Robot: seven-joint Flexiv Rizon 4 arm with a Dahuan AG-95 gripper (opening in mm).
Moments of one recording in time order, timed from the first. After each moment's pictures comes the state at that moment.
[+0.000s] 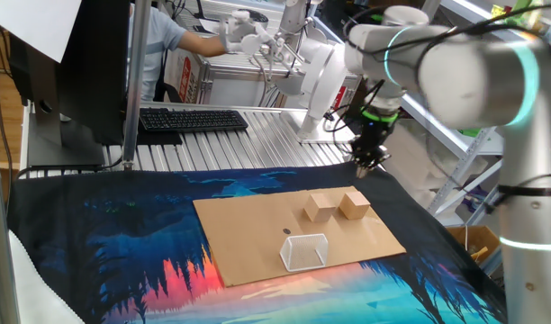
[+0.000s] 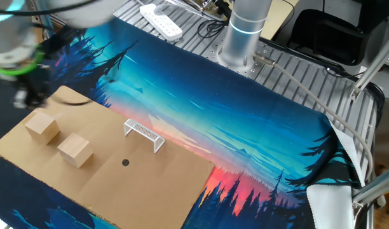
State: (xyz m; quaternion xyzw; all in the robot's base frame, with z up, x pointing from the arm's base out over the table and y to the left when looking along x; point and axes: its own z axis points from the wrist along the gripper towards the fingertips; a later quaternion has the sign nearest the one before) arm 0.682 -0.303 0.163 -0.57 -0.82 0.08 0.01
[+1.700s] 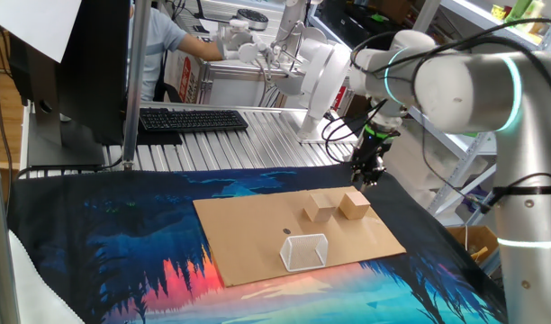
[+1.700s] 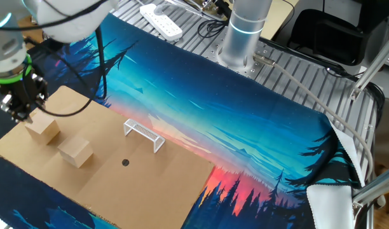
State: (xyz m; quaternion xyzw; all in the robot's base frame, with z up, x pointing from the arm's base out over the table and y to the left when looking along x) arm 0.697 -0.313 0.107 -0.70 -0.71 0.04 -0.01
